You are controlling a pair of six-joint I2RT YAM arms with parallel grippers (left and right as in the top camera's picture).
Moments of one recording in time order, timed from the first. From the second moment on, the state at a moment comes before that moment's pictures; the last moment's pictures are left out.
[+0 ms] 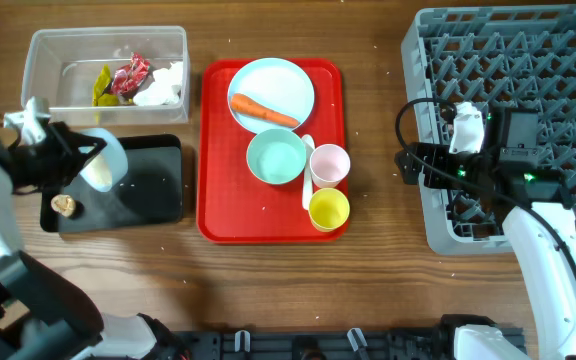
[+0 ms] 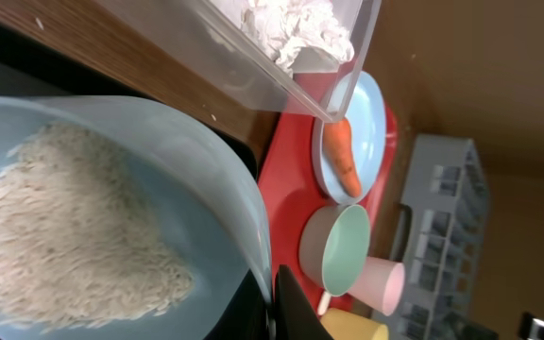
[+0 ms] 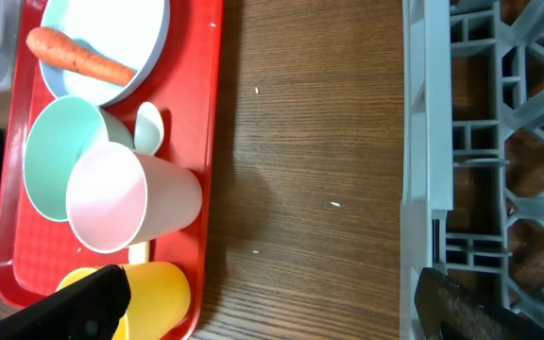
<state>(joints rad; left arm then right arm) 0.64 1.65 1.27 -0.98 0.85 -0.03 -0.06 1.25 0.93 -0.71 -0.38 0.07</state>
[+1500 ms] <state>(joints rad) 0.69 1.85 1.15 -0.97 1.54 0.20 -0.06 1.25 0.93 -0.68 -0.38 0.07</state>
